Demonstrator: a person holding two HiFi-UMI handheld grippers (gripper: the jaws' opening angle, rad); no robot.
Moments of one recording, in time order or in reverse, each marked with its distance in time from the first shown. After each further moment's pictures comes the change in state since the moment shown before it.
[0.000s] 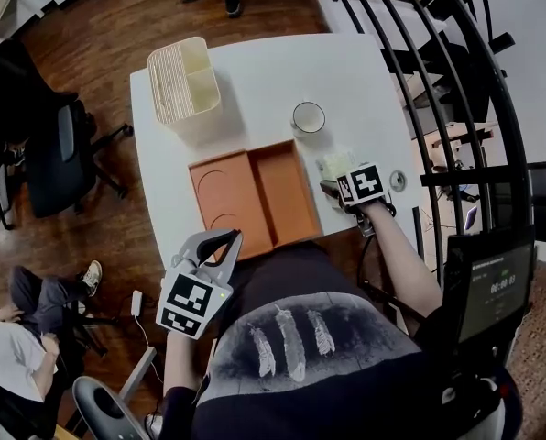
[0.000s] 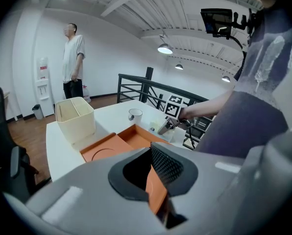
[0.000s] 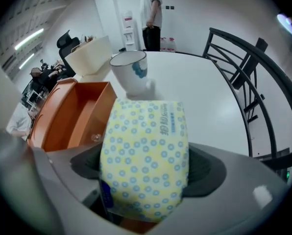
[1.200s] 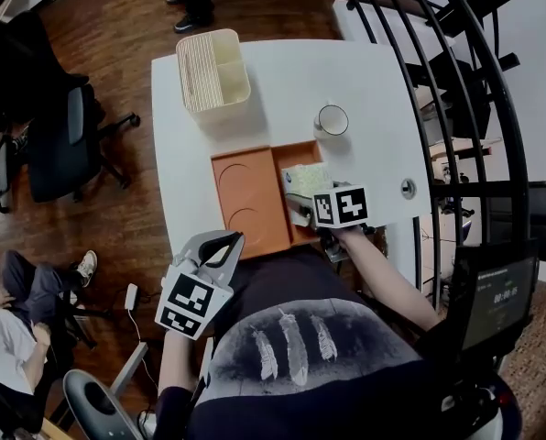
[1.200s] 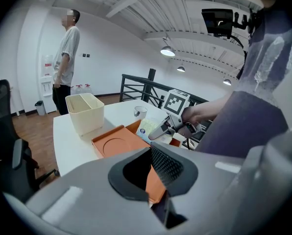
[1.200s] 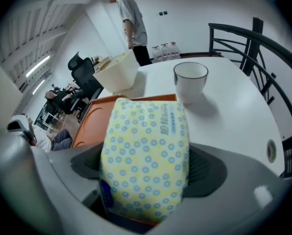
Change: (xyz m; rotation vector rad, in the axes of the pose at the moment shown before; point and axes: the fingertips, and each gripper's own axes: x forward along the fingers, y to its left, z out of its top) left arm -0.032 0.023 -0.033 -0.034 -0.016 0.003; right arm -0.019 0.155 0.034 0.121 -0.117 0.207
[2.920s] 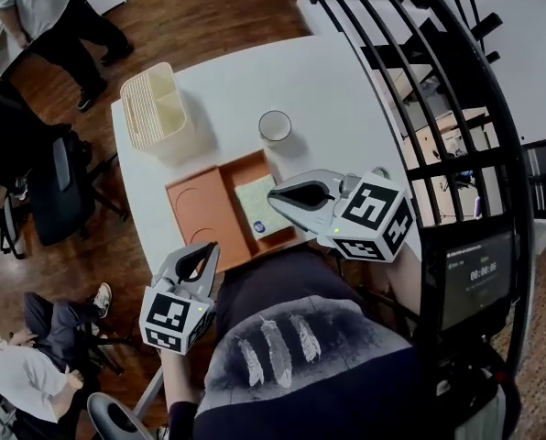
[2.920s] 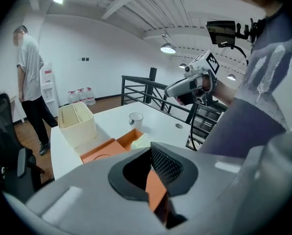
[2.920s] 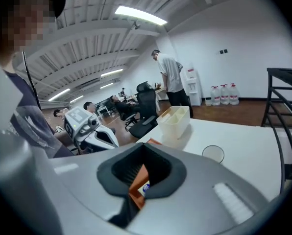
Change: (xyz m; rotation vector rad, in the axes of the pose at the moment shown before) left arm 0.030 -0.032 0.053 0.009 0.005 0.080; right arm -0.196 0.056 0.076 -0.534 -0.356 0.516
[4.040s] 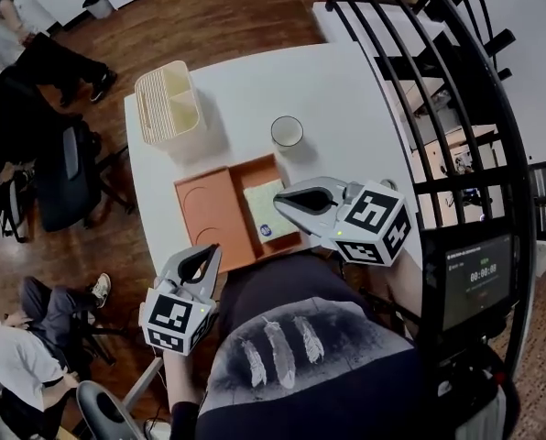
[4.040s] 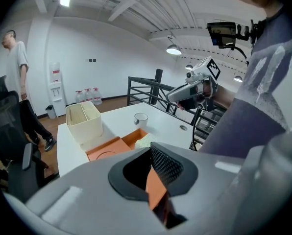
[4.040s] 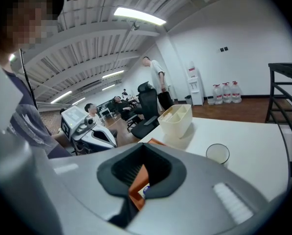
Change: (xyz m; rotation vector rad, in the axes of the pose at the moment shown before) left arm -0.008 -0.004 0.000 -0.019 -0.009 0.045; right arm 0.001 0.000 -0.010 0.027 -0.015 0.016
